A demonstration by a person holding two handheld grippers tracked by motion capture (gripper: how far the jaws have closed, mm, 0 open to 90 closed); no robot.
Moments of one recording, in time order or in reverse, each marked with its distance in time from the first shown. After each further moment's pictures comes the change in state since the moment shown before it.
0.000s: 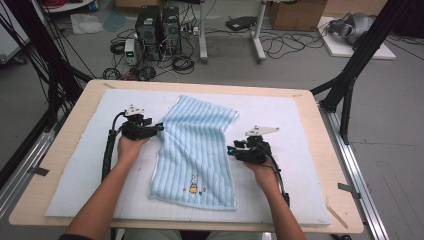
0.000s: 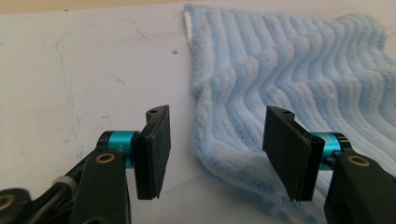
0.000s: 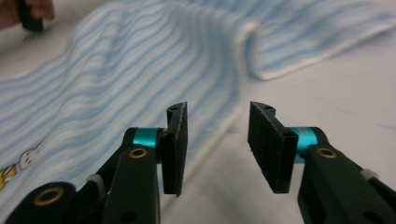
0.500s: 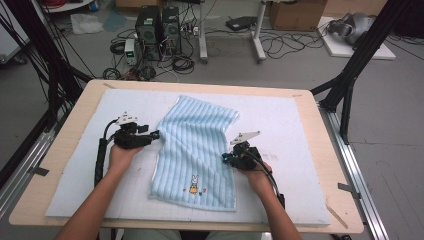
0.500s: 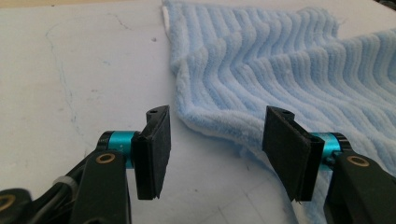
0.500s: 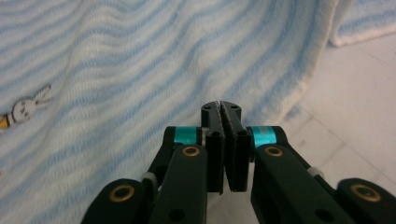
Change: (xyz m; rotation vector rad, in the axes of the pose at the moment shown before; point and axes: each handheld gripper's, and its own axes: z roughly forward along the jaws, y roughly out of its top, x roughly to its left) left arm -0.005 -0.016 -0.029 -0.008 -0.057 0.019; right arm 0.020 -0.004 0.016 0.187 0.003 -0.108
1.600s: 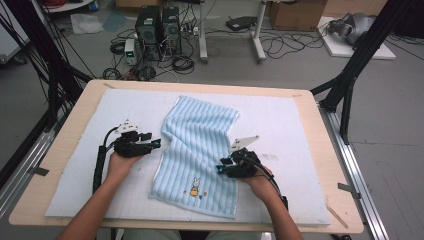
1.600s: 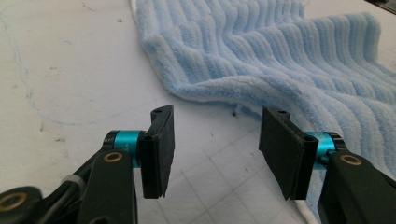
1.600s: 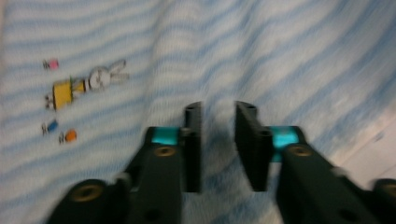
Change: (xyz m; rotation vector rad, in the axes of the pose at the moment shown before) left arm -0.011 -0.015 -0.006 0.013 -0.082 0.028; right arm 0.017 0.000 -0.013 -0.054 0.117 -0.068
